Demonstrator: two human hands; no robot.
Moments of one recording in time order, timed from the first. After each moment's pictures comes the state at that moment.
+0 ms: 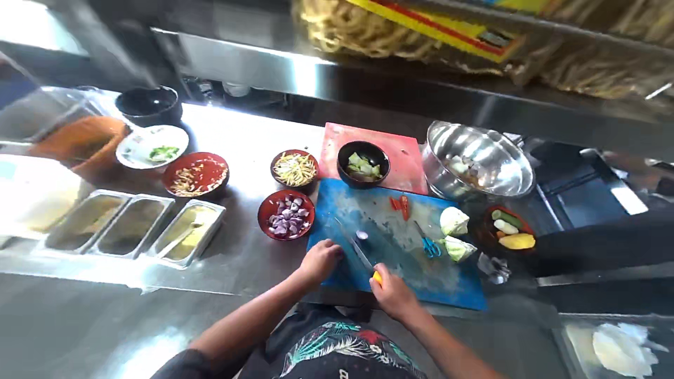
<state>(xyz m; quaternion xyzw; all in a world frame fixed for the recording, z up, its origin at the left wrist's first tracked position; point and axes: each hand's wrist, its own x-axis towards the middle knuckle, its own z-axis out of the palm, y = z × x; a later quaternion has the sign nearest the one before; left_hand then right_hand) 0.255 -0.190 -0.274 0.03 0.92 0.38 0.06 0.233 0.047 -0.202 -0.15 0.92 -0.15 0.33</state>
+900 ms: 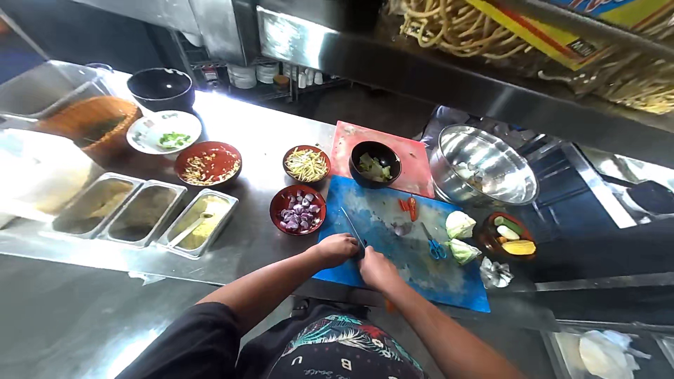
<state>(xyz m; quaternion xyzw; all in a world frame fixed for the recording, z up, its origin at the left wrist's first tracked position) 0.218 -0.203 -0.265 0.32 0.91 0.23 0.11 0.227 -0.048 -0.191 -0.07 0.93 -0.02 0.35</state>
